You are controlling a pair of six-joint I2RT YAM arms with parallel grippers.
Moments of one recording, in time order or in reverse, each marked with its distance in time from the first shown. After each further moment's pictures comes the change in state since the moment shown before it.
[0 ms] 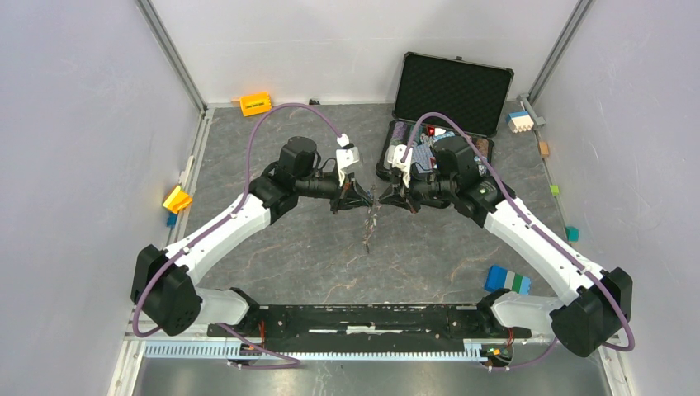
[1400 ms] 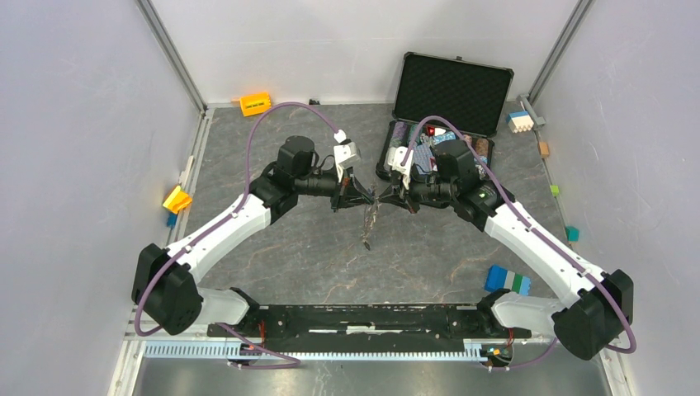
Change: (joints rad) left arm 0.012 0.006 -0.013 0.076 0.020 -0.099; right arm 0.010 -0.018 -0.039 0.057 0.048 -0.001
